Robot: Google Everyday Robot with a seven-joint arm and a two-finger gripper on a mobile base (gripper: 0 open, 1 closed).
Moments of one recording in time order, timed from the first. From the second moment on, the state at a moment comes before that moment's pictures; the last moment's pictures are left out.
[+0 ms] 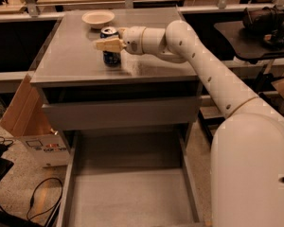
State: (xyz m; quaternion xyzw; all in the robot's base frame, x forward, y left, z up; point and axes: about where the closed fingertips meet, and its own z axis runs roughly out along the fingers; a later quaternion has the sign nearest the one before) arm 0.795 0.114 0.910 -0.42 0.61 0.40 0.55
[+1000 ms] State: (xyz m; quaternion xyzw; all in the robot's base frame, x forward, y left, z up) arm 0.673 0.103 0.978 -0.47 0.55 0.36 0.59
